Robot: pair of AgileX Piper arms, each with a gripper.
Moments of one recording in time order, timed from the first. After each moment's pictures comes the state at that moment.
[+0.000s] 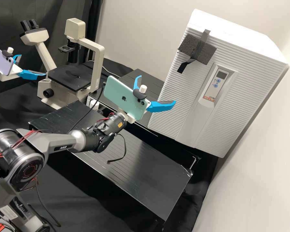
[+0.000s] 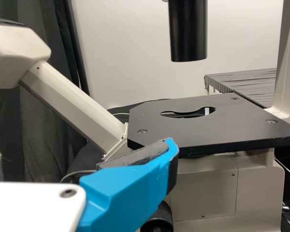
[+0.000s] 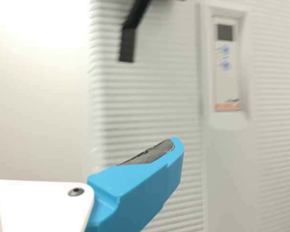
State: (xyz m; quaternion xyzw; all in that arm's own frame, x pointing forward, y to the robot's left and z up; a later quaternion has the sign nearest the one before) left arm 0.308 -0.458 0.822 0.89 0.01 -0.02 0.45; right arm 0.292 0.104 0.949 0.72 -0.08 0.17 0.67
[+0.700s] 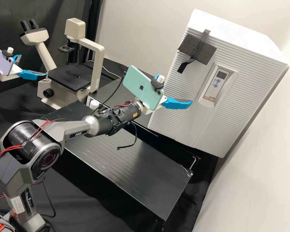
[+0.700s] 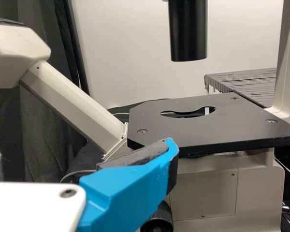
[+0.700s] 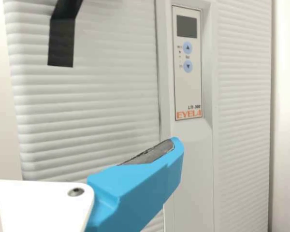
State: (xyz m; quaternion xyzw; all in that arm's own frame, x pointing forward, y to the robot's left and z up) left arm 0.308 -0.458 0.822 0.89 0.01 -0.02 0.45; right arm 0.336 0.108 0.975 0.71 -0.15 0.14 0.67
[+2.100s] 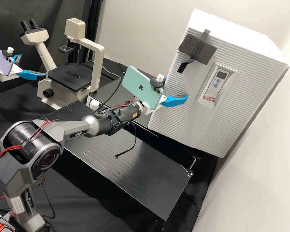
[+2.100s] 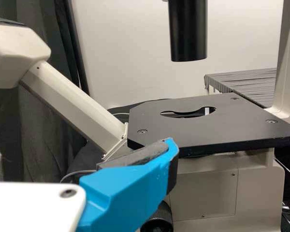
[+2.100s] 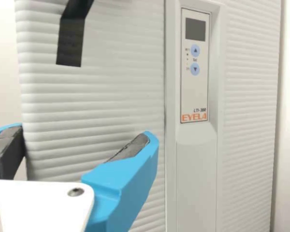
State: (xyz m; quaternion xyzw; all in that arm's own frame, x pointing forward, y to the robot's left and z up) left arm 0.308 -0.458 0.822 0.89 0.01 -0.02 0.45; right arm 0.336 0.108 0.975 0.70 -0.15 0.13 0.68
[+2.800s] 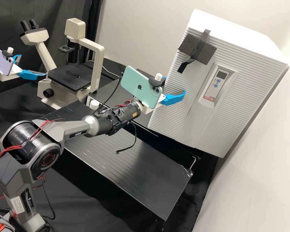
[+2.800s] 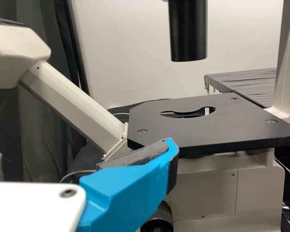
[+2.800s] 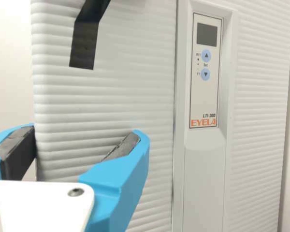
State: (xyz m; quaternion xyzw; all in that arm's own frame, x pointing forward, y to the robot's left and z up) left arm 0.308 -0.458 0.822 0.89 0.01 -0.02 0.45; right arm 0.336 0.108 0.974 0.70 -0.14 0.13 0.69
